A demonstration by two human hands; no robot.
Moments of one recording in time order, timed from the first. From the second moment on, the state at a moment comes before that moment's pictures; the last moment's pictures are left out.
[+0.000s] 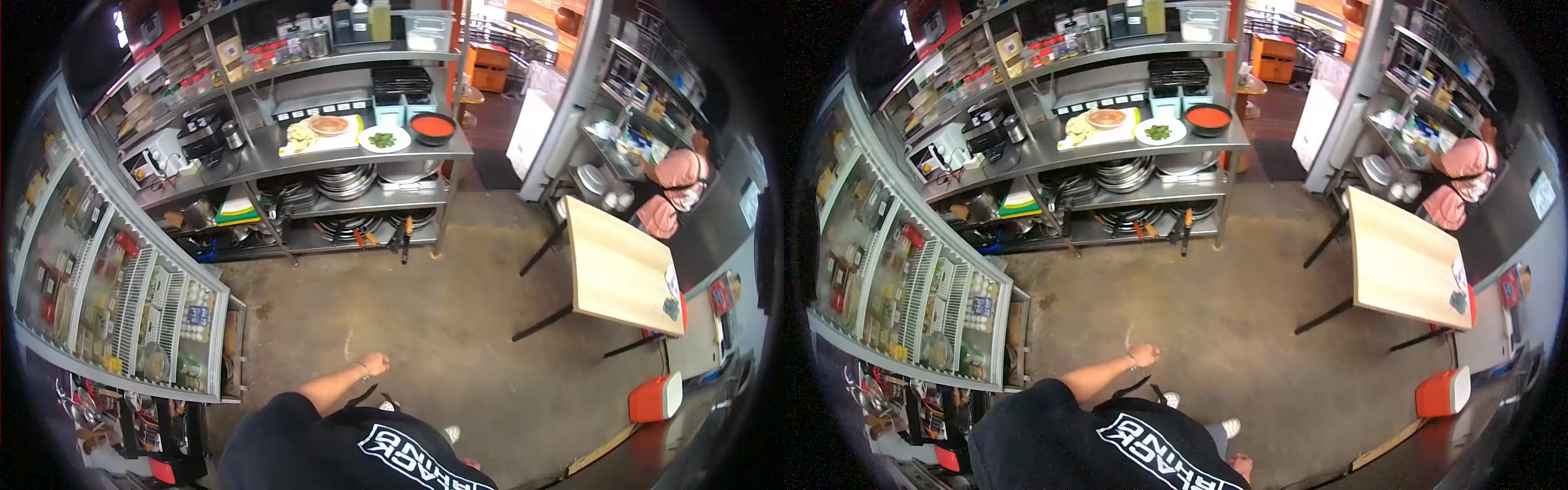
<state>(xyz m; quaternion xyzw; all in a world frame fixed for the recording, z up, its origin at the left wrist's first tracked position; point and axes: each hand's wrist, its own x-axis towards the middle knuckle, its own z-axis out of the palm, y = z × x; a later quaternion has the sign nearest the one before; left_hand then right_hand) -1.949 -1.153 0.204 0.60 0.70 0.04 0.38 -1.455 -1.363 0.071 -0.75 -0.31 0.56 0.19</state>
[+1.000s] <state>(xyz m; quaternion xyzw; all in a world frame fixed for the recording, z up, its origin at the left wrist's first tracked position) -2.496 -0.693 0.431 0.45 0.84 0.28 -0.06 -2.193 -0.650 0.398 -0.28 -0.39 0.86 0.17</state>
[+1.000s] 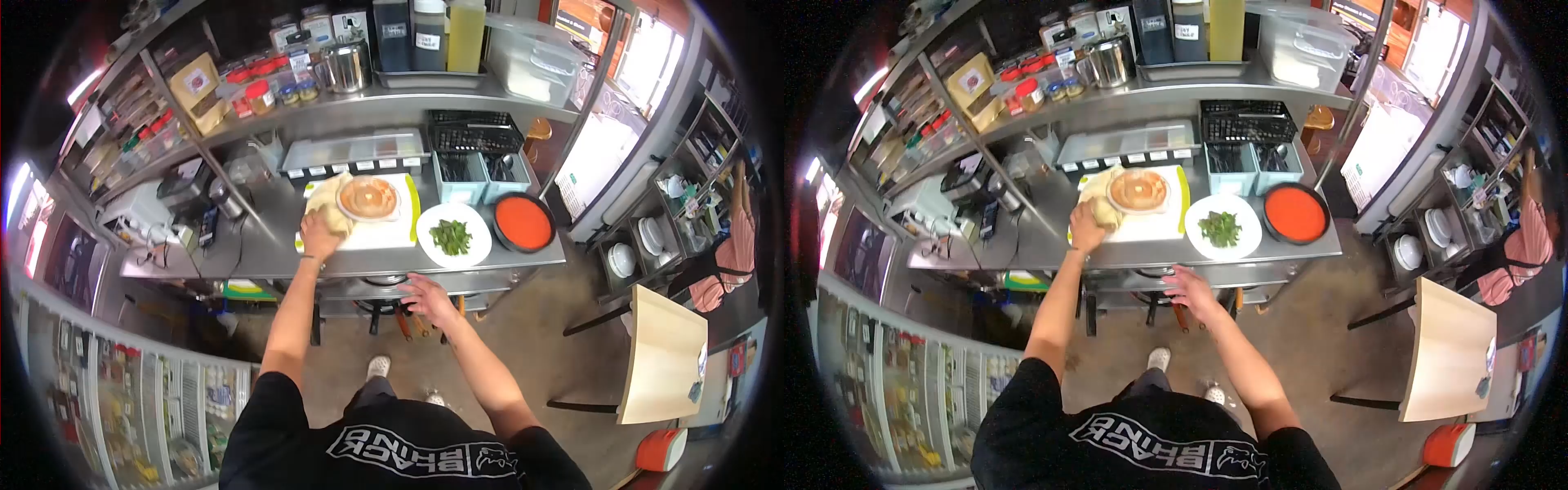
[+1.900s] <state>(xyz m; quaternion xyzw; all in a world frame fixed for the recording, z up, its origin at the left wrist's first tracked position) -2.564 -0.777 0.524 0.35 0.60 0.71 0.12 -2.148 -0.709 0.428 -0.49 -0.34 0.72 0.35</state>
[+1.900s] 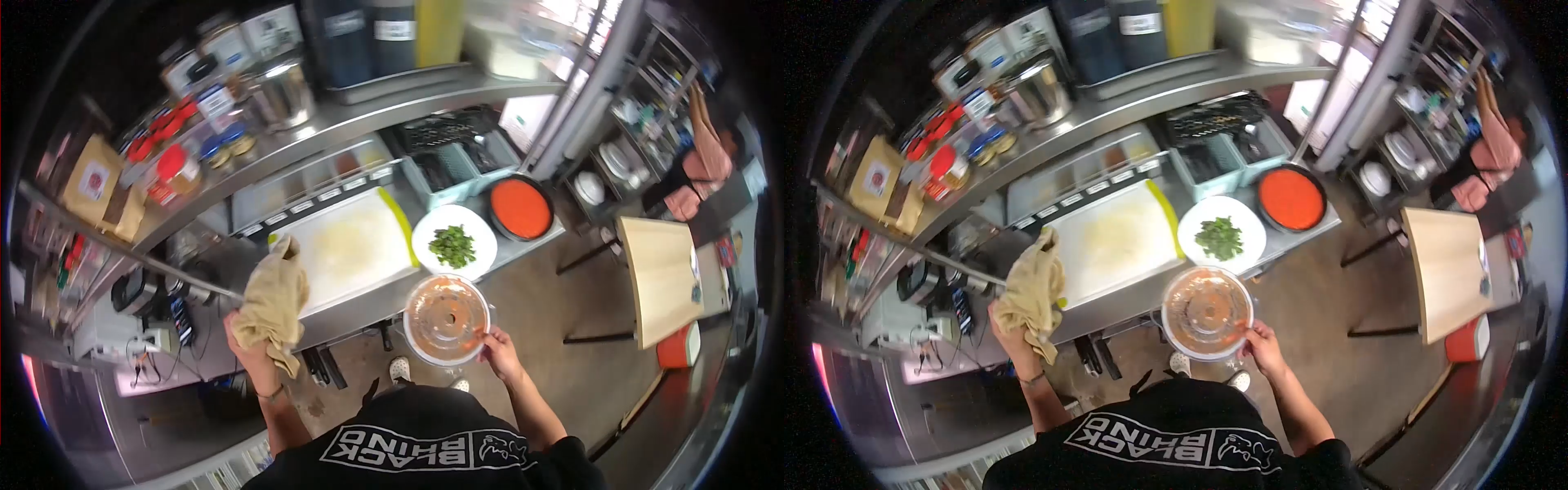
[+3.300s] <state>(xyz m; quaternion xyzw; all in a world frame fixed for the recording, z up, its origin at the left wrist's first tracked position) -1.410 -0.875 0.327 0.83 0.19 -0.01 0.52 -1.490 -1.197 0.314 -0.44 0.46 0.01 0.77</state>
